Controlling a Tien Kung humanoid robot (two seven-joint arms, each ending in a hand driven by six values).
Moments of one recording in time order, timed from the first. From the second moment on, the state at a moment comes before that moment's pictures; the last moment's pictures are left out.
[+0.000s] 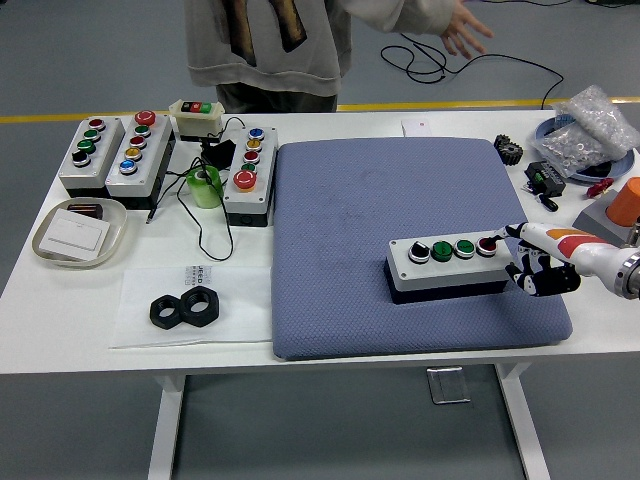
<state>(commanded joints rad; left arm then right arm) -0.10 0.15 -0.24 -0.21 -0.20 0.25 -0.10 0.52 -0.76 0.78 1.51 -1.59 0.18 -0.15</state>
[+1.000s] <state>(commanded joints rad) -0.11 0.15 -0.23 -0.21 -0.21 0.25 -0.11 0.52 -0.73 0.81 1.59 -1.59 0.16 -0.15</state>
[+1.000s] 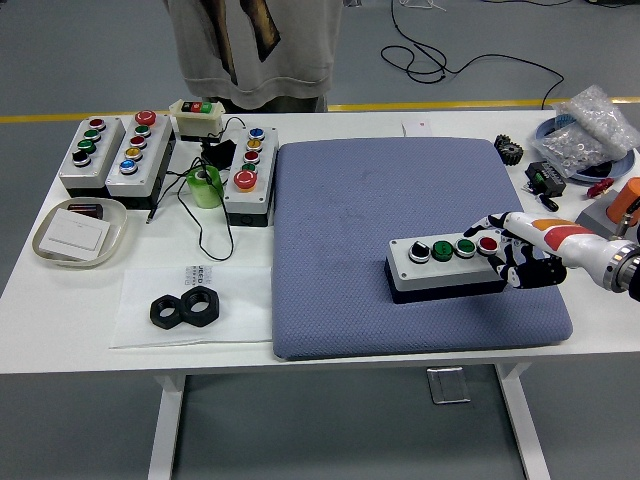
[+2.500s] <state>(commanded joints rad) -0.10 0.15 -0.24 -0.21 -0.19 0.25 -0.10 0.52 -0.72 0.80 1.57 -1.60 0.16 -0.15</state>
